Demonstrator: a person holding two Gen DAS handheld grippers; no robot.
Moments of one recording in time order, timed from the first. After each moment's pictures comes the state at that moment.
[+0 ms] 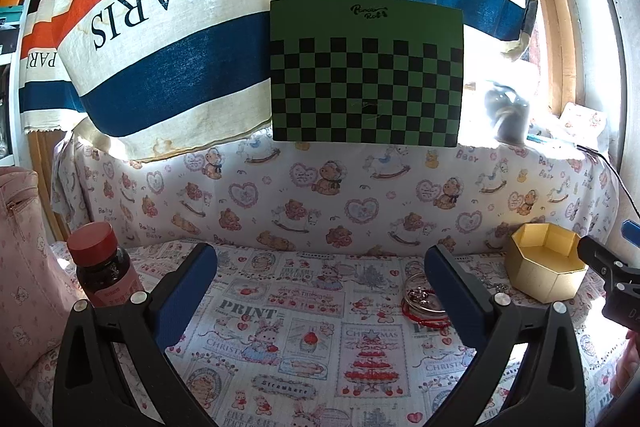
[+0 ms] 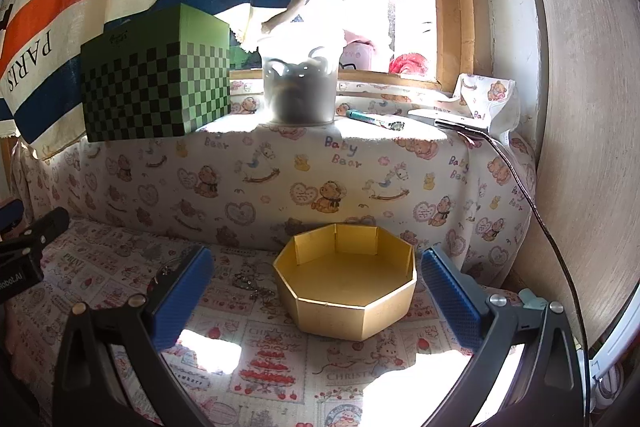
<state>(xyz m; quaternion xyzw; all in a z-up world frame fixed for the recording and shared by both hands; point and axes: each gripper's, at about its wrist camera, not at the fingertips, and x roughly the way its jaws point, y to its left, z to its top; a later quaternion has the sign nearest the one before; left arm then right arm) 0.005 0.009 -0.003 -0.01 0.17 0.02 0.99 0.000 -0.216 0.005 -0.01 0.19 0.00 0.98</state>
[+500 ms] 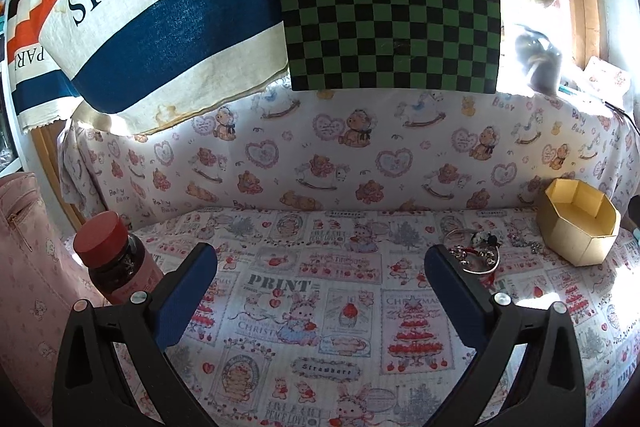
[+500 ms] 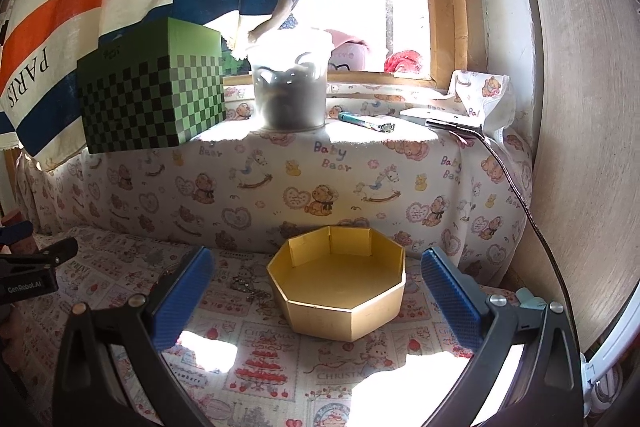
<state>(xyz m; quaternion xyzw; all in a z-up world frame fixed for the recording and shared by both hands) 0.031 0.025 -0.007 0.03 0.27 0.04 0.96 -0.005 -0.230 0.016 0.01 0.18 0.00 0.98</state>
